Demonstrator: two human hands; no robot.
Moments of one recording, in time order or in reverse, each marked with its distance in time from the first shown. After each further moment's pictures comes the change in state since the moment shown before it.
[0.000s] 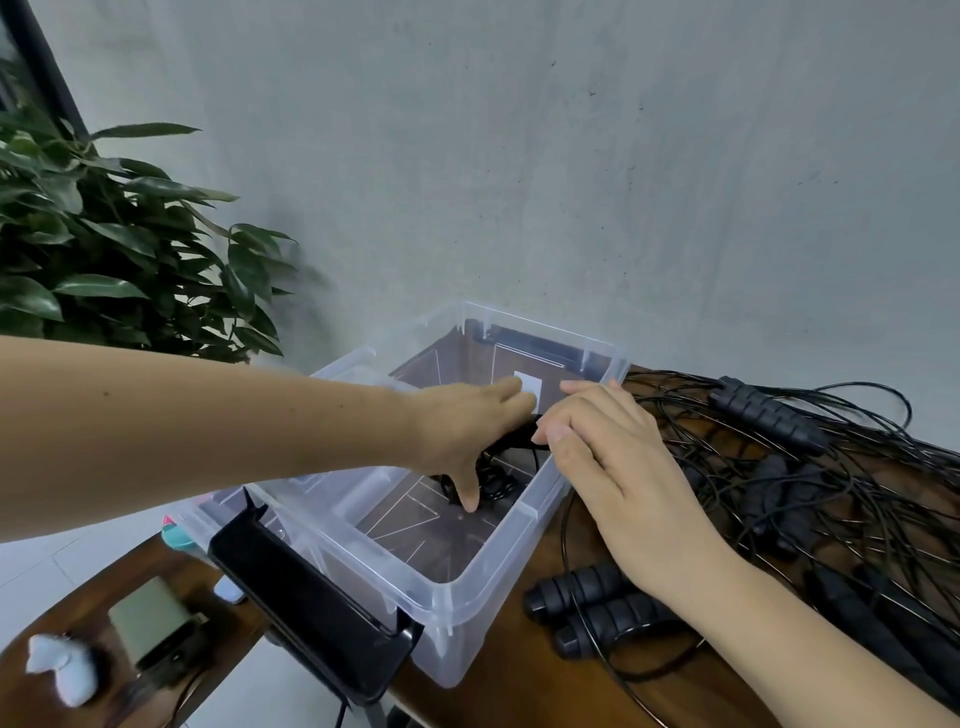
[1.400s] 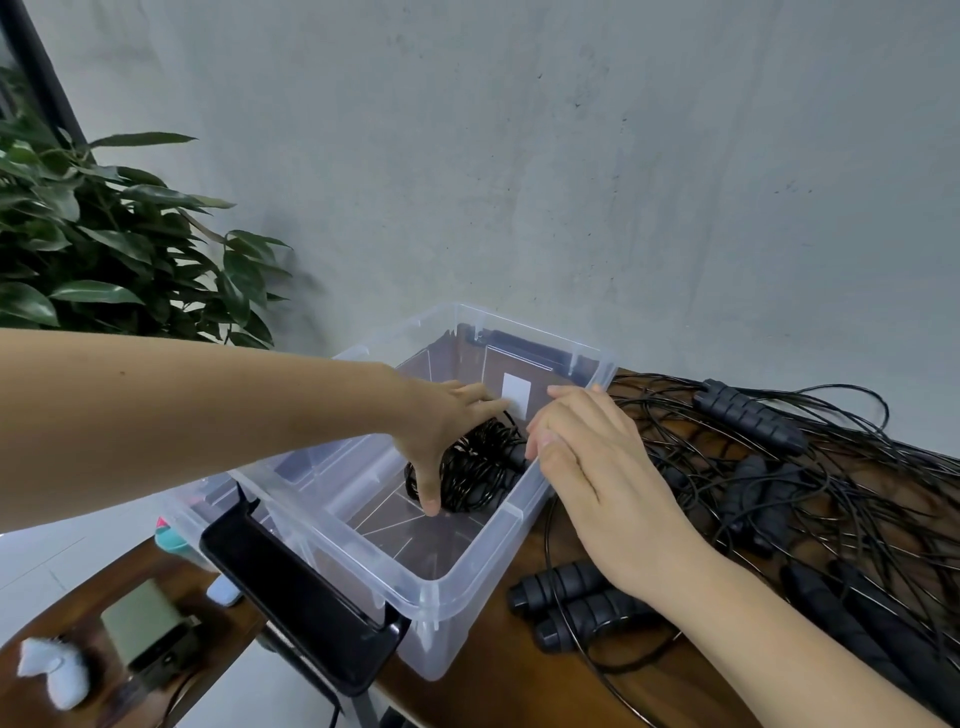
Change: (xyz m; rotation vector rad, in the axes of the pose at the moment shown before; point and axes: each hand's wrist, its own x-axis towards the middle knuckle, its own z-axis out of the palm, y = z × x) left_hand 0.019 -0.031 -0.006 0.164 -0.274 -0.012; right_hand -0.006 0.003 -0.004 -0.111 -0.029 -0.044
